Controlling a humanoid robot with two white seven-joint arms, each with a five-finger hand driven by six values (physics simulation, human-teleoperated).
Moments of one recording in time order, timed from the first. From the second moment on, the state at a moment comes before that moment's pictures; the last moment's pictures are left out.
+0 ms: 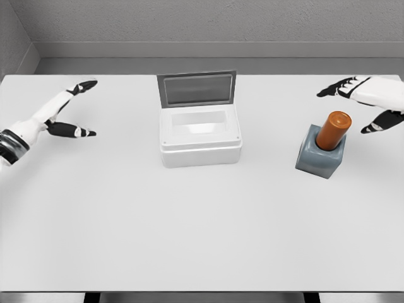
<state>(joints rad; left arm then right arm) -0.57 0.61 -0.53 -0.86 0.12 -0.61 -0.26 -0.72 -1.01 0.65 -1.31 0.17 -0.61 0.50</state>
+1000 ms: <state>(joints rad) -0.75 0.50 -0.54 -0.69 0.29 -0.61 -0.61 -0.88 -1.05 0.87 -1.32 0.17 -0.61 0.48</state>
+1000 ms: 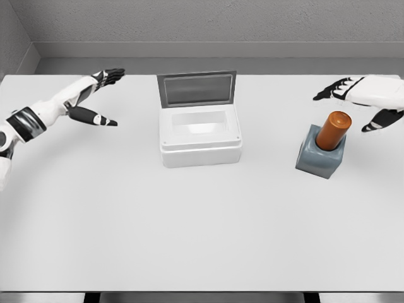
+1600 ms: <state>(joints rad) -0.77 0.45 -0.53 -0.69 0.22 -0.61 -0.61 -1.01 -1.09 1.03 -1.39 0.18 -0.61 0.50</state>
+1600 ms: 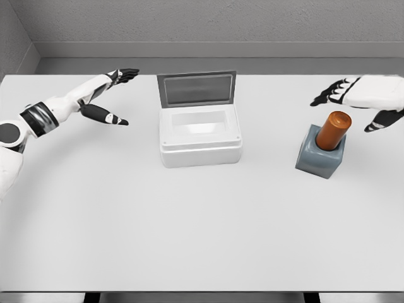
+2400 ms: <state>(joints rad) -0.77 0.44 -0.52 -0.69 0.22 -0.61 -0.61 -1.10 -1.07 1.16 -1.38 0.18 -0.61 0.50</state>
